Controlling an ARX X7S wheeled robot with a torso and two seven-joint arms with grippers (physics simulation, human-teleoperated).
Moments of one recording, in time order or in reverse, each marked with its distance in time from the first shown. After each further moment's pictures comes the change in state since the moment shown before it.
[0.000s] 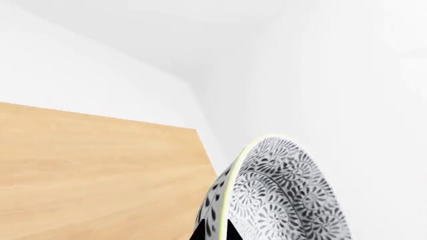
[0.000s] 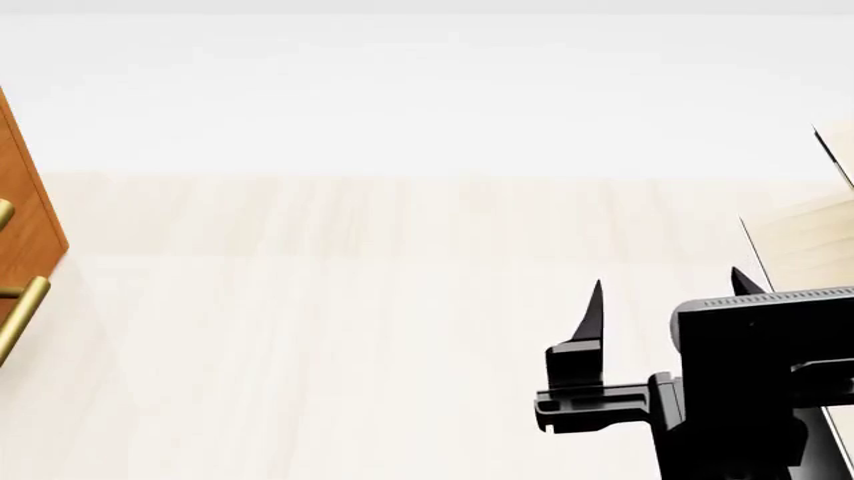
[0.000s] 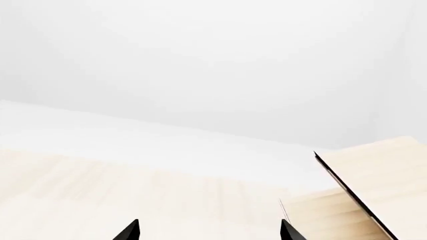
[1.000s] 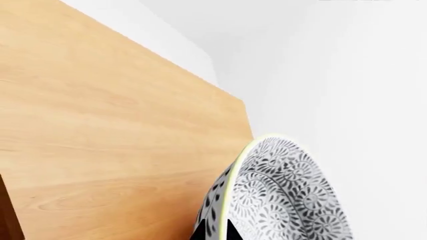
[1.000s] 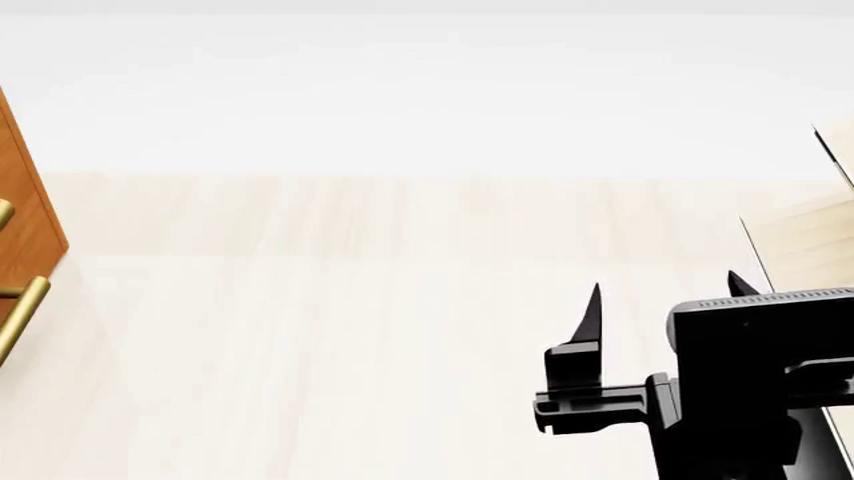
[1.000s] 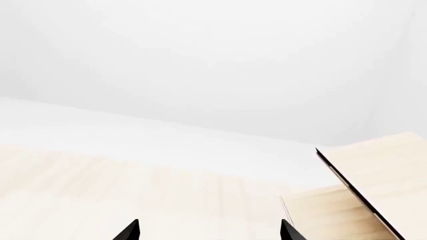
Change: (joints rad) left arm 0.153 -0.027 -0.163 -0.067 -0.096 0.100 -0.013; right arm 0.004 -0.004 -0.015 0.025 -0.009 -0.012 -0.006
